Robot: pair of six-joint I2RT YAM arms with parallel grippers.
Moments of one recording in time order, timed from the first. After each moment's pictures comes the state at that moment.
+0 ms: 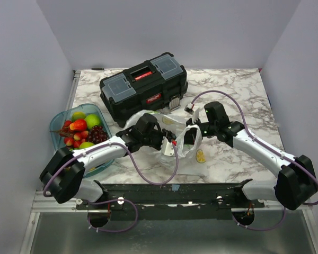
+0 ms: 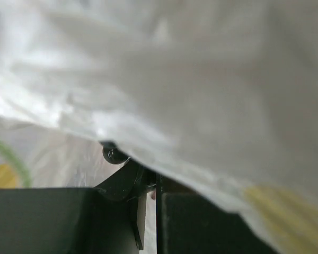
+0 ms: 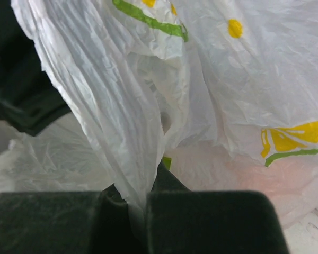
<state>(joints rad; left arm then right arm) -0.76 1.36 0.82 -0.11 0.46 1.11 0.54 1.29 0.86 -0.31 -0.64 0.08</state>
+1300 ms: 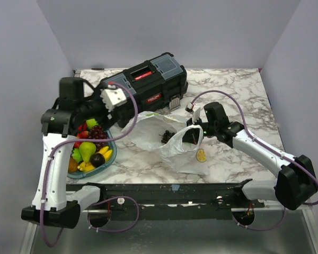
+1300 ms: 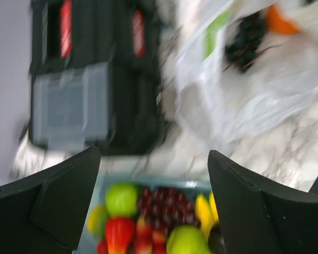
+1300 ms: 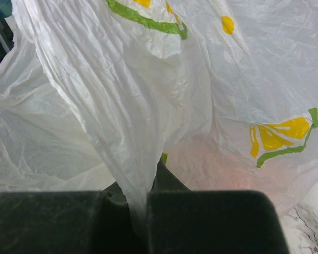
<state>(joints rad) -0.27 1.13 1.50 -1.04 0.60 0.84 0.54 1.28 0.85 -0.31 -0.54 0.05</state>
